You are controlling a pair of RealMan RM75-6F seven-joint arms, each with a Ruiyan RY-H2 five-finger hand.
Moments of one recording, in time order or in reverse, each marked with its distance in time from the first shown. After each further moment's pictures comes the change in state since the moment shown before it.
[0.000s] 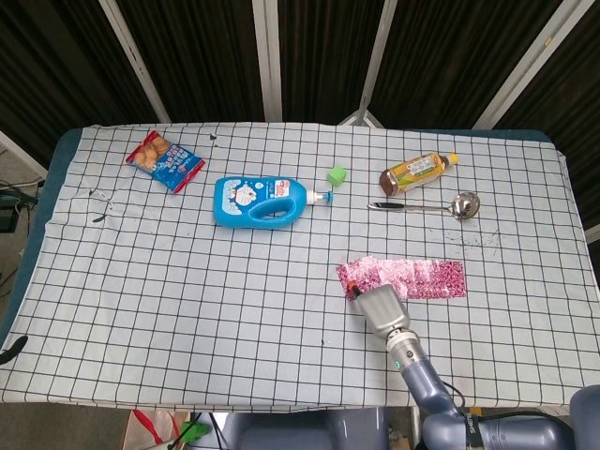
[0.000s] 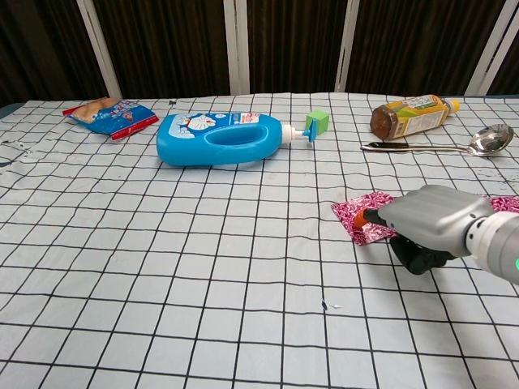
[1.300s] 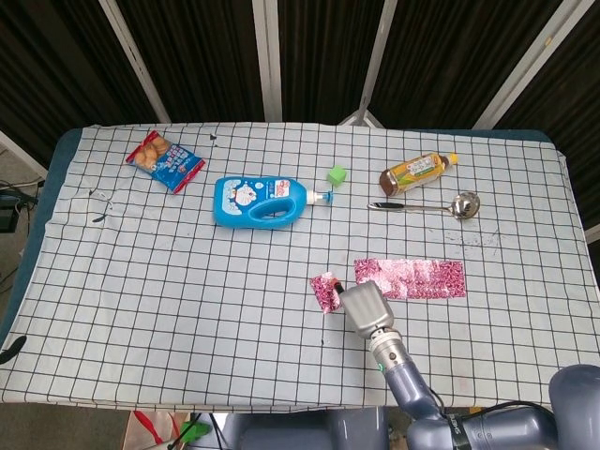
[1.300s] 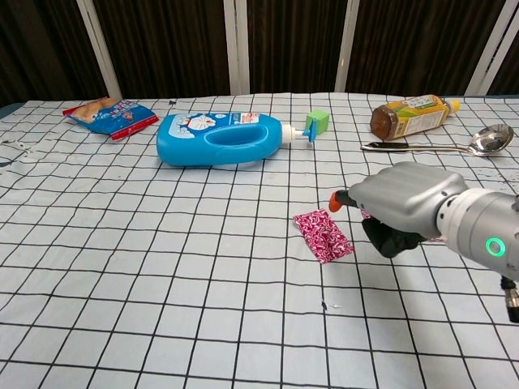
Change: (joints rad) left arm -0.001 0.006 0.002 0.003 0.000 -0.005 -0.013; right arm 0.115 -0.009 -0.012 -0.141 0.088 0.164 -0.087
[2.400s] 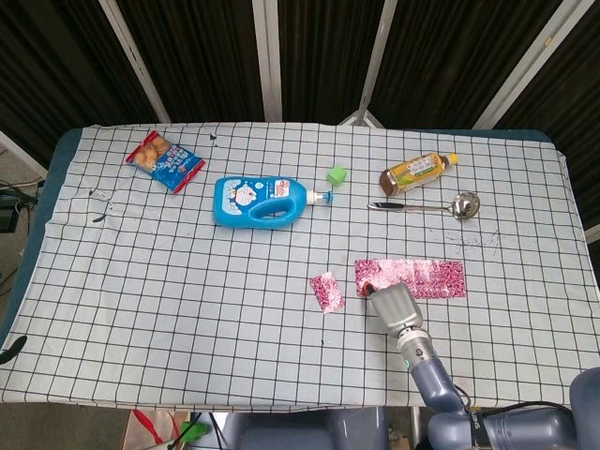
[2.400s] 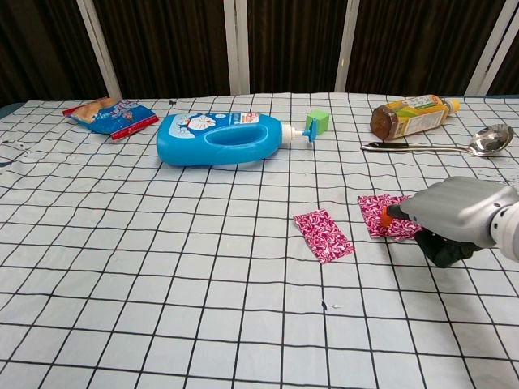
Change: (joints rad) left arm 0.000 -0.007 -0.002 -0.005 -0.008 0.002 0.023; right arm -0.014 0.083 -0.079 0.051 0.045 -0.050 0.079
